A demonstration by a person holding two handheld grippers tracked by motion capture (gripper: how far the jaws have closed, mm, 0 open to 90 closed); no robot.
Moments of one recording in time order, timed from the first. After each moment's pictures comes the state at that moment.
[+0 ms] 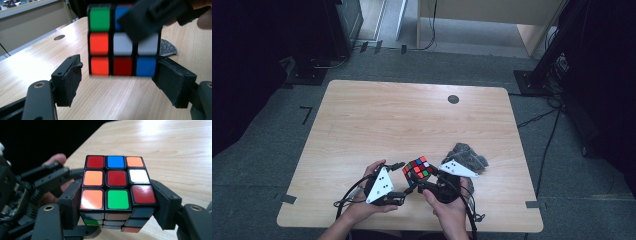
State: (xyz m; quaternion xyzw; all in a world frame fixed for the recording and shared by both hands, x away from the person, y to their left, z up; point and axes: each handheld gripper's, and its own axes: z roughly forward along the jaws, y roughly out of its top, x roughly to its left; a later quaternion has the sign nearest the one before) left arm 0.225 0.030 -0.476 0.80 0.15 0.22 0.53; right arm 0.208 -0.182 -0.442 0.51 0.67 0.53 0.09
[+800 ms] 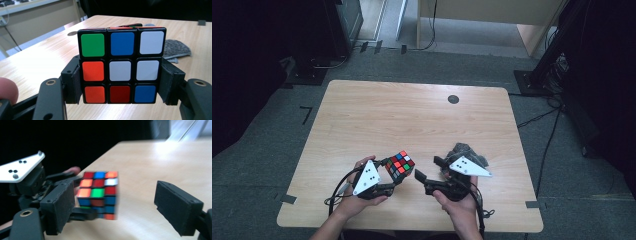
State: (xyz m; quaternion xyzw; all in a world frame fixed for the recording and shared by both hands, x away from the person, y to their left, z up) left arm 0.244 0.067 -0.472 0.79 0.20 0.21 0.54; right arm 0.208 -0.213 -0.418 0.44 0.67 0.59 0.13
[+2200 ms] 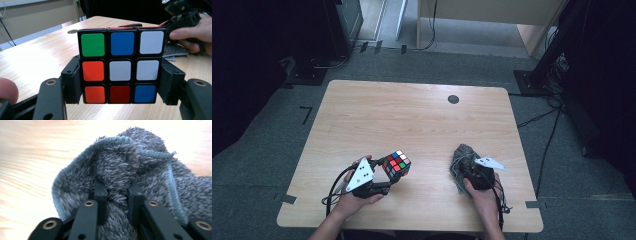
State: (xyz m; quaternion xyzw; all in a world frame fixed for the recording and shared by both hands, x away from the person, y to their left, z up) left arm 0.245 0.073 -0.472 0.78 0.21 0.19 0.56; right arm 0.253 -0.303 -0.519 0.59 0.67 0.42 0.17
